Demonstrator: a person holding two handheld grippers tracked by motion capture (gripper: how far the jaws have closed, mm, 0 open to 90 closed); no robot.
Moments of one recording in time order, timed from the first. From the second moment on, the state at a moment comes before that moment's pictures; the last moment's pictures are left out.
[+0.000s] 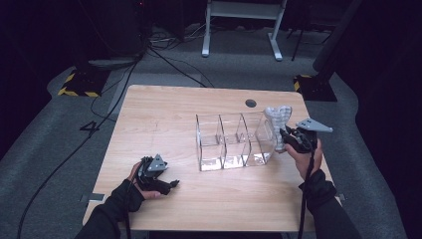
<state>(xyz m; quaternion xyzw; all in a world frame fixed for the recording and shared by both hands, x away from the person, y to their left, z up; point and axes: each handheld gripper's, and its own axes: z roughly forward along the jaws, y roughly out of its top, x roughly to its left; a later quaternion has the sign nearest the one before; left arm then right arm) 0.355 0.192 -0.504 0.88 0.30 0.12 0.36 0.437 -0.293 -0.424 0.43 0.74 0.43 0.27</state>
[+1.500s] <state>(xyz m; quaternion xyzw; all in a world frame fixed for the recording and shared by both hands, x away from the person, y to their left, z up) 0.371 0.119 -0.487 0.85 0.27 0.17 0.41 0.434 -0.289 -0.402 0.42 0.75 0.42 0.29</state>
